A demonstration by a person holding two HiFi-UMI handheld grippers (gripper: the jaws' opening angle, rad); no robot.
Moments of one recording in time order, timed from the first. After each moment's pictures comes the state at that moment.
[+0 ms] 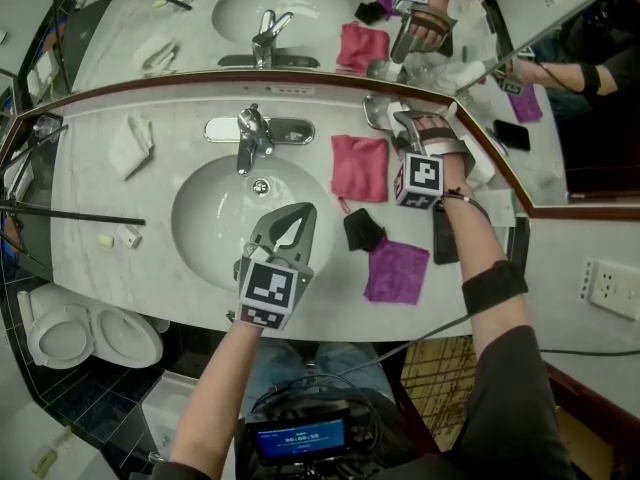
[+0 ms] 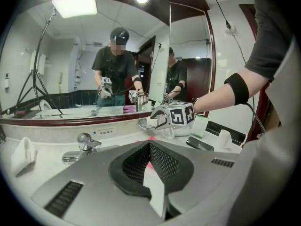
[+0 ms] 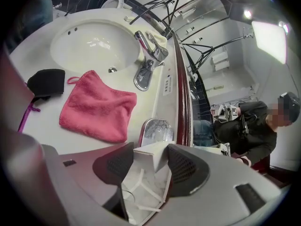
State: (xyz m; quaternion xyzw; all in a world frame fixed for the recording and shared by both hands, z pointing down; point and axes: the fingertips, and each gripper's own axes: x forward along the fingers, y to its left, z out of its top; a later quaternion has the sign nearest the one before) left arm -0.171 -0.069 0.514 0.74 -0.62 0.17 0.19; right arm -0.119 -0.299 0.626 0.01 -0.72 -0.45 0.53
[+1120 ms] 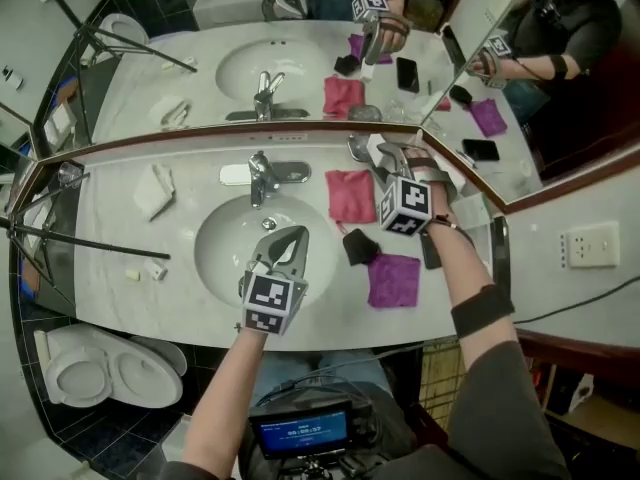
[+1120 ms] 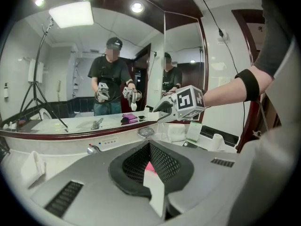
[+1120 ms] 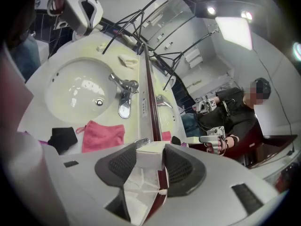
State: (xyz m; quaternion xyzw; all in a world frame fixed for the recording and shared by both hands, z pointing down) left arm -0.181 -0.036 0.459 0.76 -0.61 0.16 0.17; right arm -0.125 -0.240 0.502 0.10 -0.79 -0.37 0.48
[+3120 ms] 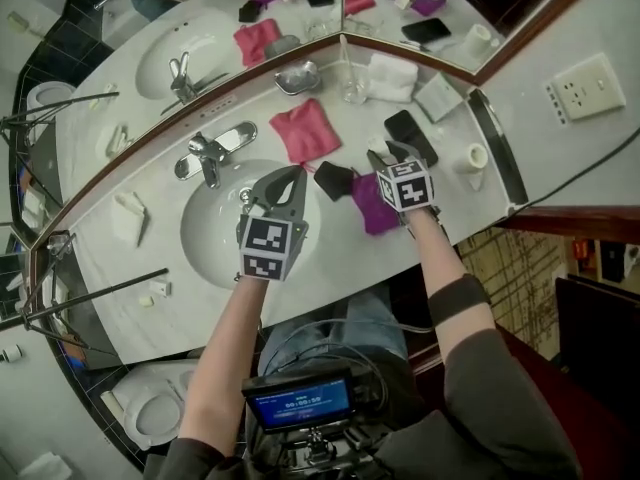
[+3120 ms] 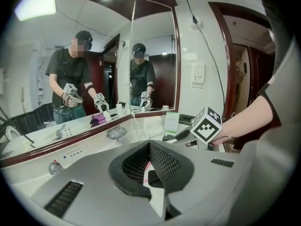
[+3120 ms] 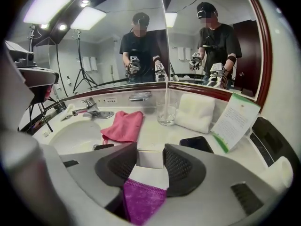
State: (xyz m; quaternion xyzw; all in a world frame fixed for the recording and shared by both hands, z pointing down) left arm -0.091 -0.076 0.489 0.84 -0.47 0.23 0.13; right arm 0.060 -0.158 0.648 0.43 -0.82 0.22 0.31
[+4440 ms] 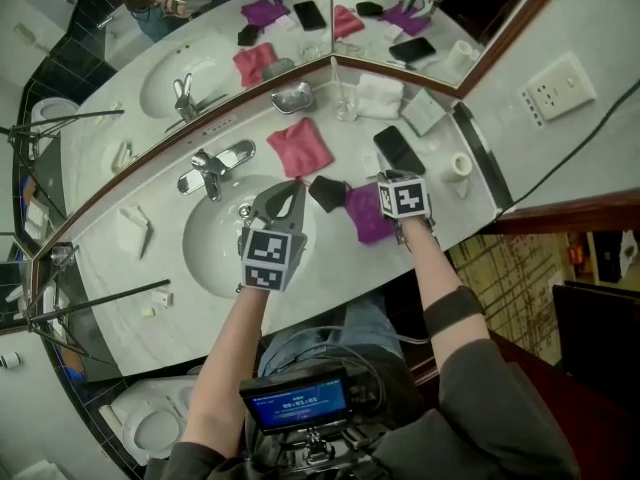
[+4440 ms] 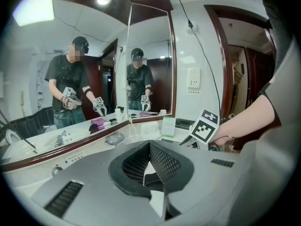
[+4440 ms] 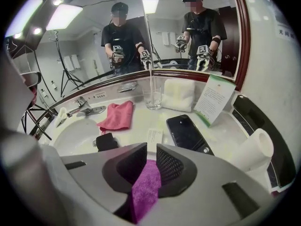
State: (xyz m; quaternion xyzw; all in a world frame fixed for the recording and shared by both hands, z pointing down) left arm -0.082 -0.060 0.463 0.85 -0.47 0.22 0.11; right arm 0.106 -0.119 0.658 0.47 -0.74 0.31 0.36
